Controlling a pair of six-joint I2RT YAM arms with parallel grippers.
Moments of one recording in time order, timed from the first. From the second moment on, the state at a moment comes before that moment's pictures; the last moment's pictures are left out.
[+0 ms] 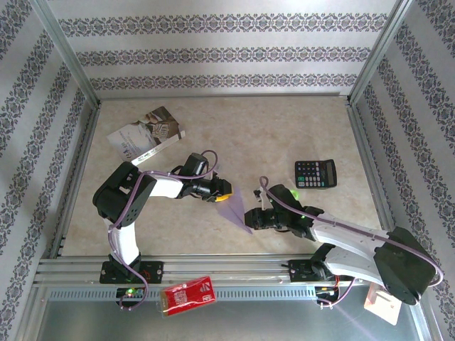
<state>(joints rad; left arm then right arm) -0.53 1.88 0.83 0.20 0.73 -0.92 0.75 1.08 0.35 -0.08 -0.41 0.73</state>
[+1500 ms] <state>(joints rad) -0.53 1.88 0.83 0.20 0.74 -0.89 0.76 1.21 0.30 -0.05 -0.38 0.73</state>
